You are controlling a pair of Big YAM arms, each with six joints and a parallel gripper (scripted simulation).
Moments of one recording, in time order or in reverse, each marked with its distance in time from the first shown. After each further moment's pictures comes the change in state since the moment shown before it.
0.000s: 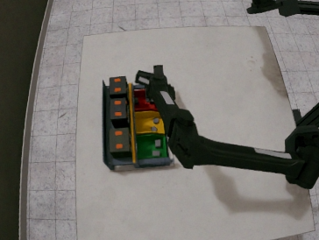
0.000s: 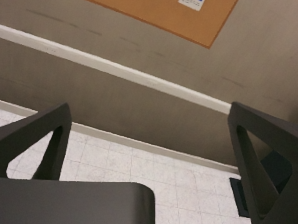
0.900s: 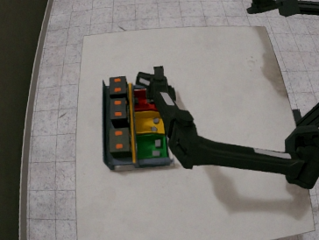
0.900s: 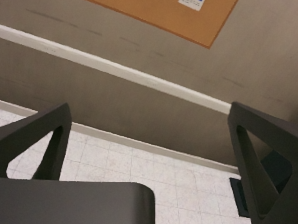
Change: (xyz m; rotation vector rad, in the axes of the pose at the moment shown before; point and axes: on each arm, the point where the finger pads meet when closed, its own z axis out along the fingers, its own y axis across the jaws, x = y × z) left arm 0.001 -0.002 0.008 0.003 0.001 0.002; right arm 0.000 0.000 0.000 0.000 0.000 0.000
